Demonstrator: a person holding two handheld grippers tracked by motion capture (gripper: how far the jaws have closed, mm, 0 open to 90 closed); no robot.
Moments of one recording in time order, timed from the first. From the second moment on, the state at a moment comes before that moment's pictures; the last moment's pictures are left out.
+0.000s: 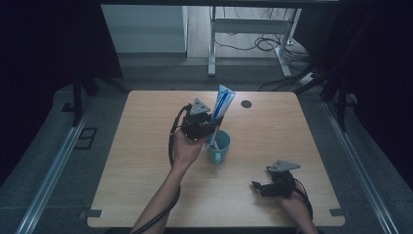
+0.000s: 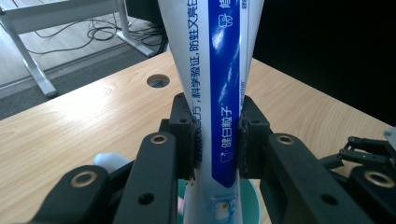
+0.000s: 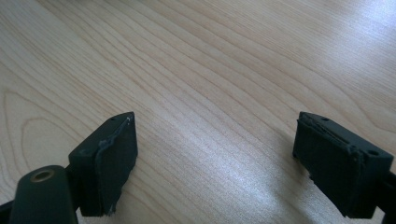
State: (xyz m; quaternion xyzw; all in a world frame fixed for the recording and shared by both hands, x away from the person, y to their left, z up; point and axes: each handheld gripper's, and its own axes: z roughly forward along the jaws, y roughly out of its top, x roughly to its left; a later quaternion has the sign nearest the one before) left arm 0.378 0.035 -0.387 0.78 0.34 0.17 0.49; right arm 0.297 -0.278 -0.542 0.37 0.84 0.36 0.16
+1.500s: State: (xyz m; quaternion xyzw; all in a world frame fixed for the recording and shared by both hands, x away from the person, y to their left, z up) left arm 0.389 0.008 -0.443 0.77 0.35 0.17 0.51; right arm 0.297 -0.278 -0.542 0.37 0.84 0.36 0.16
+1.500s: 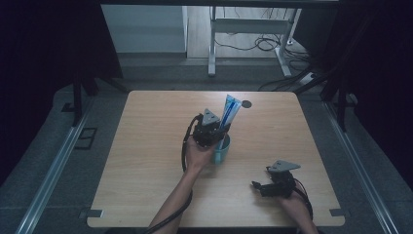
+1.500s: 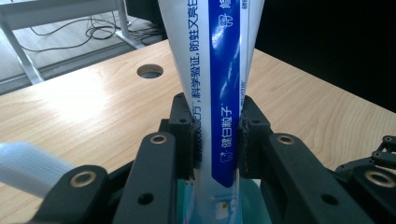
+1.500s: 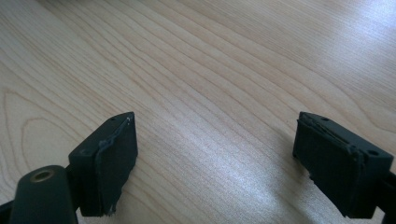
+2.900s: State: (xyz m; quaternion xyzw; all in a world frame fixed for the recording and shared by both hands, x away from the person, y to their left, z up) left arm 0.387 0.008 -0.471 0.79 0.37 0.16 0.46; right arm 0.297 -0.278 -0.542 0.37 0.84 0.36 0.16
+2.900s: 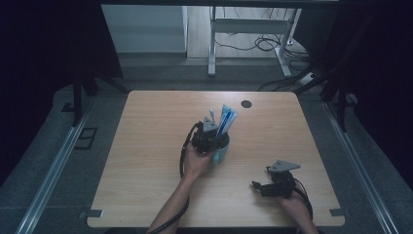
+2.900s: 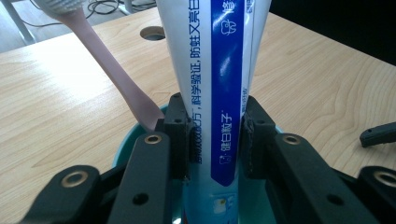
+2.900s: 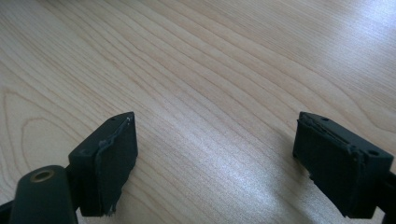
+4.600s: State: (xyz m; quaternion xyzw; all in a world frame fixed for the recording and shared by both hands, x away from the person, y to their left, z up) left arm 0.369 0.025 -0.442 0.81 0.36 0.15 0.44; right arm 0.297 -0.278 -0.542 0.37 0.84 0.36 0.16
